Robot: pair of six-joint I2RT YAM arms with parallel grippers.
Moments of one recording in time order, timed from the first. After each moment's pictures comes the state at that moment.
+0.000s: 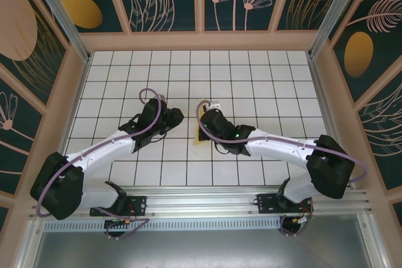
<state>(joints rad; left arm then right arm) -0.61 1.30 0.70 -0.06 0.03 -1.03 1.00 1.44 0.87 -0.17 0.28 0.67</state>
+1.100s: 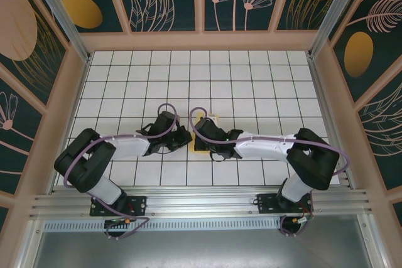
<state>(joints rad) -0.66 1.57 0.59 0.17 0.33 -1.07 1.04 1.57 0.85 -0.18 0.19 0.86</state>
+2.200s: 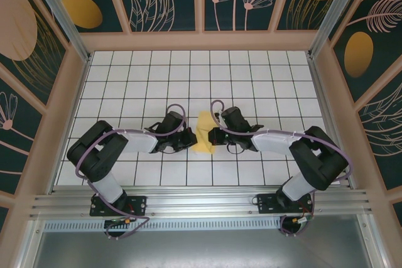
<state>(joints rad) -0.69 1.70 0.66 0.17 0.34 -1.02 0.70 1.53 0.66 0.04 -0.31 0.59</state>
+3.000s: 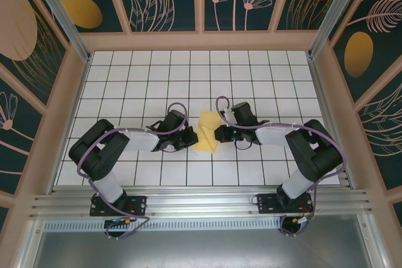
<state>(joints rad) -0.69 1.72 0.68 0.15 0.33 -1.00 0.56 1.61 0.66 0.04 -0.48 0.40</state>
